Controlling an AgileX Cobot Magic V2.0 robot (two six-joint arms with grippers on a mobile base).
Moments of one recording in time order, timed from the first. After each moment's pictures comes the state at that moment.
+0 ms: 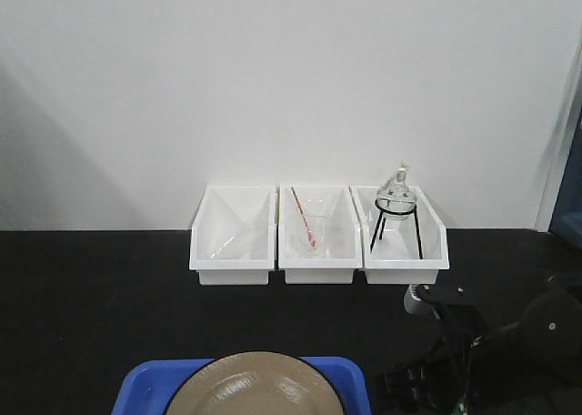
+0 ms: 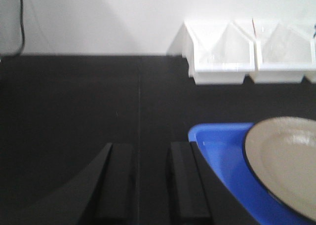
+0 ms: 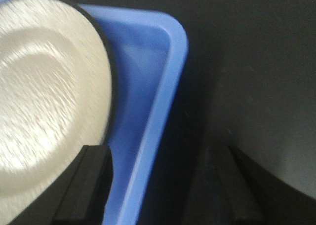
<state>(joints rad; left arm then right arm) -0.01 0.42 -0.37 -0.12 0.32 0.12 0.22 1.67 -1.01 0.57 0.53 -0.42</state>
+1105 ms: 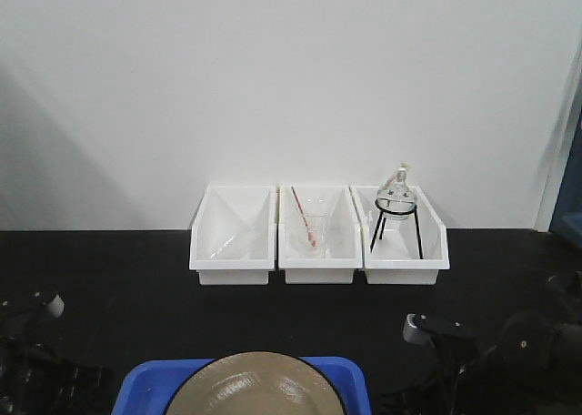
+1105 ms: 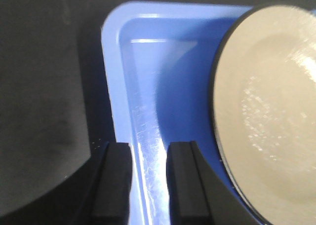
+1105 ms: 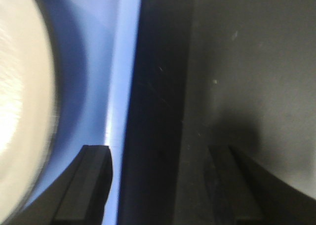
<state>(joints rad) -0.01 1.64 -0.96 -0.78 0.64 0.63 0.22 1.78 -1.01 0.54 0.54 -0.26</state>
